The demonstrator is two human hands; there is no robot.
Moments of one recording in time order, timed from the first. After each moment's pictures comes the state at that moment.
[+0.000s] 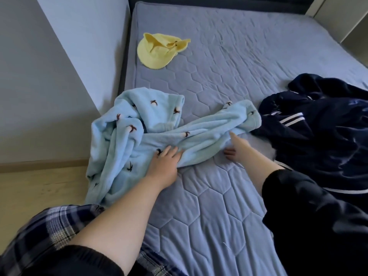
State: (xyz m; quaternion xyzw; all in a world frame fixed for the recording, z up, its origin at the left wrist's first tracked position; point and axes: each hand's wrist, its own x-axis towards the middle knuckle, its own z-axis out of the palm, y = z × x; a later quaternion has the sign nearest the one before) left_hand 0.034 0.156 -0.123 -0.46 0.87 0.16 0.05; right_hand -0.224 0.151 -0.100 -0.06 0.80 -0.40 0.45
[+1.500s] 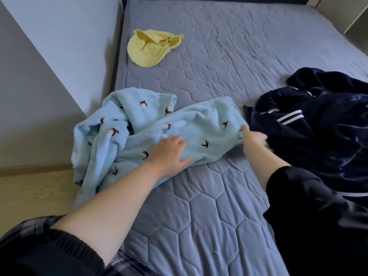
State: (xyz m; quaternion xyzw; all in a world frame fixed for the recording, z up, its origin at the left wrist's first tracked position) left_hand -0.006 0.129 -0.093 -0.37 0.92 0.09 -0.08; right_hand -0.271 0.142 -0.093 -0.03 0.86 -0.42 0.28
